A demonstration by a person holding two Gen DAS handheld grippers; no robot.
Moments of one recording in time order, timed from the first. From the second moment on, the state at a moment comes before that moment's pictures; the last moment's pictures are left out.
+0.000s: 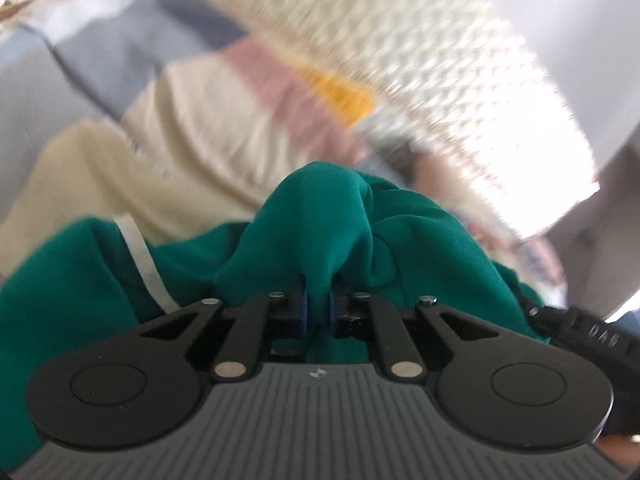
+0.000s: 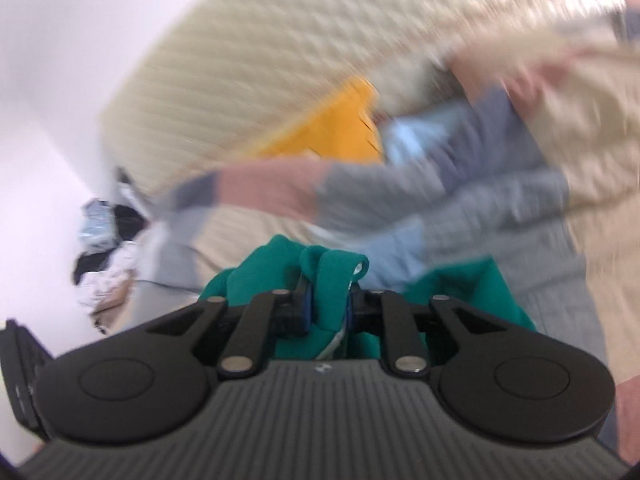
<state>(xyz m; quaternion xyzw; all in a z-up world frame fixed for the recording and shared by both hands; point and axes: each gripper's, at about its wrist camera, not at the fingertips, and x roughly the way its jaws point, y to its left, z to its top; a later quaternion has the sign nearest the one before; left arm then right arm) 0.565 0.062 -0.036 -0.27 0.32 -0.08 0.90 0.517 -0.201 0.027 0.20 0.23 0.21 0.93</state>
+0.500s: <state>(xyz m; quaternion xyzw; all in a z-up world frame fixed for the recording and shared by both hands) 0.275 0.066 0.048 -0.22 0.24 -0.15 0.94 0.228 -0.218 0.076 0.14 0.11 0.25 0.95</state>
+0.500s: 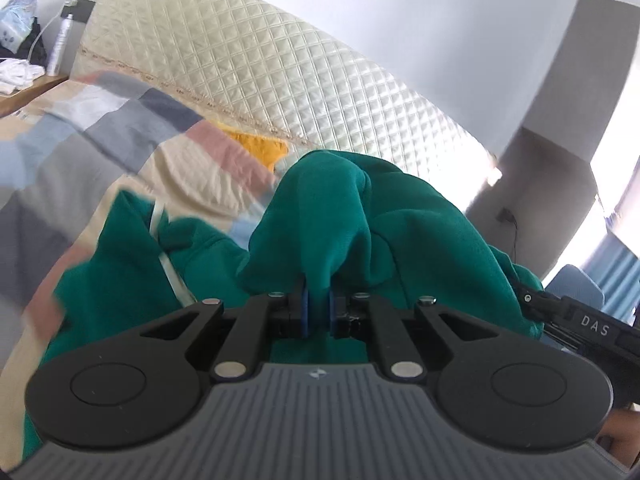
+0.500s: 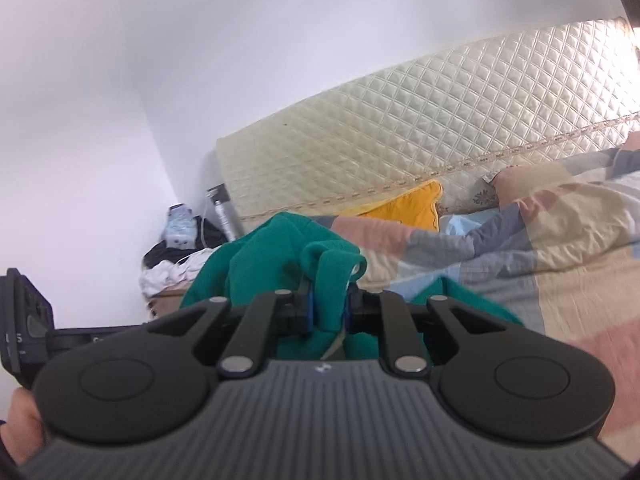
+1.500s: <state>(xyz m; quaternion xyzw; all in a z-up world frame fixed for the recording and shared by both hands) 0.197 0.061 -0.060 -0.24 0.27 -0.15 0.92 0.169 -0.220 -0.059 0.16 0.20 0.23 0.94</state>
